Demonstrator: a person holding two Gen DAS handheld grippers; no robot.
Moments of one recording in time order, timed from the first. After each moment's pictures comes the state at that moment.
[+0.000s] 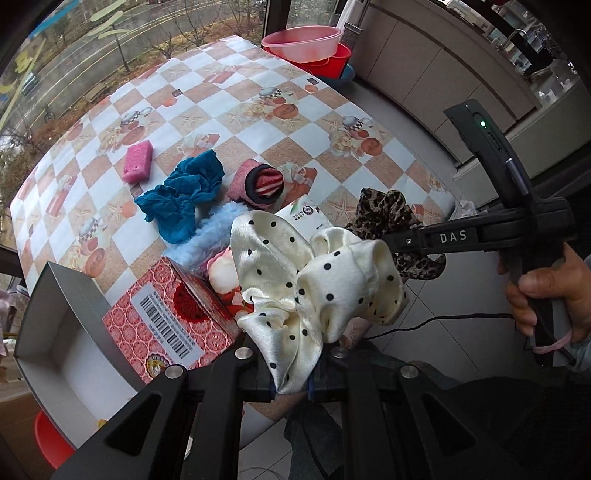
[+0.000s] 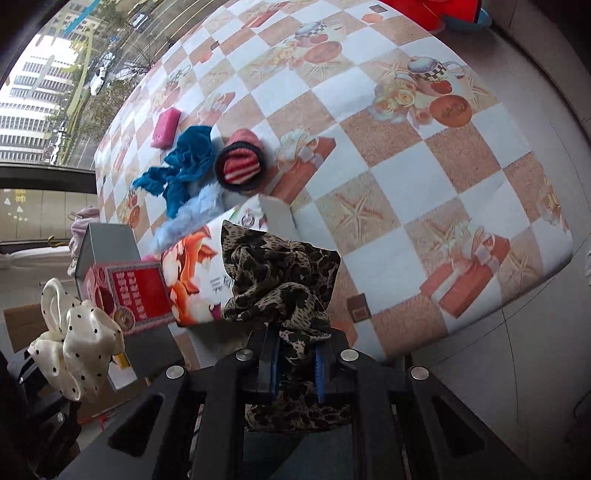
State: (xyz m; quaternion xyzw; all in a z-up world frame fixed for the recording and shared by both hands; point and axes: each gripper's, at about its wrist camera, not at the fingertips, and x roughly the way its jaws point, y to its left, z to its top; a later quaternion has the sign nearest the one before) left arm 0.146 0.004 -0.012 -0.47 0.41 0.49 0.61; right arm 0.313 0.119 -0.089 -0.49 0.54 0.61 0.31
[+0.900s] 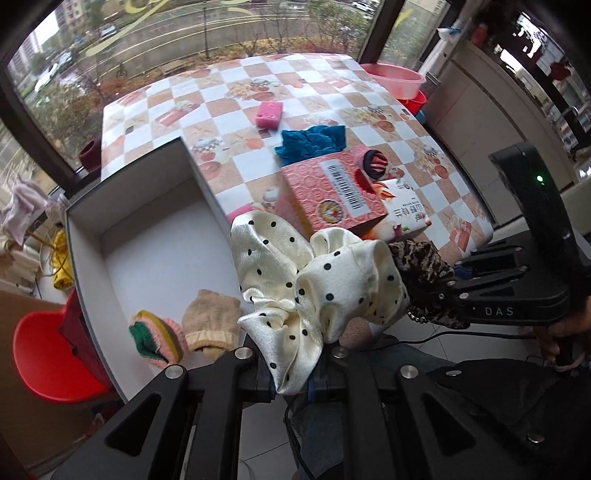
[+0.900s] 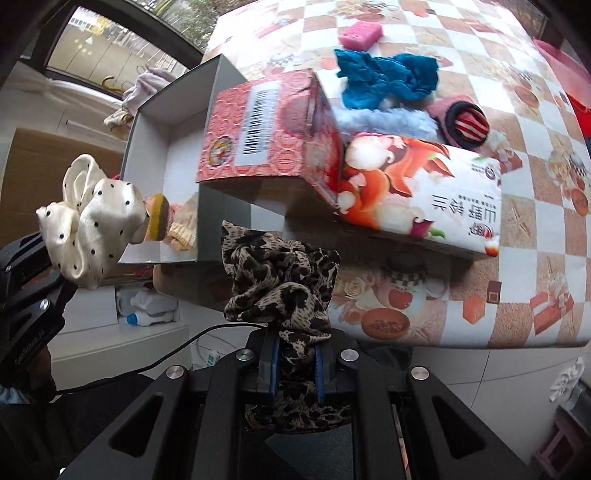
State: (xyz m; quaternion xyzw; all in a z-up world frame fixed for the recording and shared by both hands) left arm 0.028 -0.140 -0.002 -0.51 0.31 0.60 0.52; right arm 0.174 -0.011 -0.063 -0.59 0.38 0.70 0.14
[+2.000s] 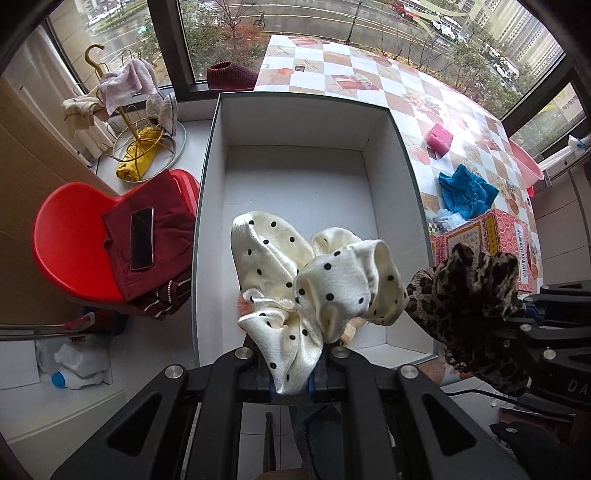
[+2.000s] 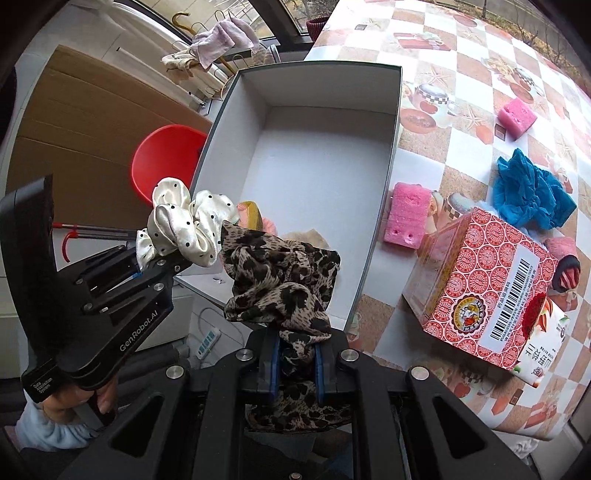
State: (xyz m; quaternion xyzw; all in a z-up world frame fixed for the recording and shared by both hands) left arm -0.071 -0.204 -0.052 -0.60 0.21 0.70 0.33; right arm 0.013 -0.057 -0.050 -0.64 0.29 0.71 0.04
